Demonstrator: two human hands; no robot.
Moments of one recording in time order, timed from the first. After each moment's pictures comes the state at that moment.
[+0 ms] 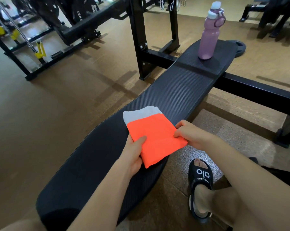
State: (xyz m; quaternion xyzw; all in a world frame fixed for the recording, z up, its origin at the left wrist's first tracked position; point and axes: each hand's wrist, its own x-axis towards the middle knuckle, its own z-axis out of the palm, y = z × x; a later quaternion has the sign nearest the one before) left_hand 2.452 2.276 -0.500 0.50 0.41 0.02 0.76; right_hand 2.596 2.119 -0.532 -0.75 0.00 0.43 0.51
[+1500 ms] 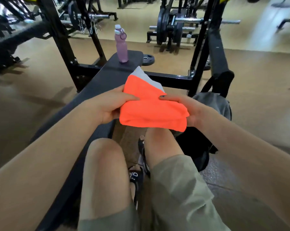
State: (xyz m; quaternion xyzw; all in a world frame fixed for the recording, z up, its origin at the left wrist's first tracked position) left_hand 2.373 2.144 -0.341 0.74 0.02 -0.23 0.64; right_hand 2.377 1.906 -0.382 -0.54 0.08 0.34 0.77
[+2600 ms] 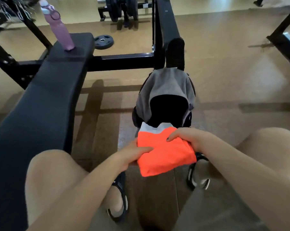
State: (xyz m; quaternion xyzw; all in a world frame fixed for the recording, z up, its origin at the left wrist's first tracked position) left_hand 2.322 2.013 -0.548 0.74 0.05 -0.43 0.52; right_hand 2.298 1.784 -0.531 -0.63 0.34 0.33 0.62
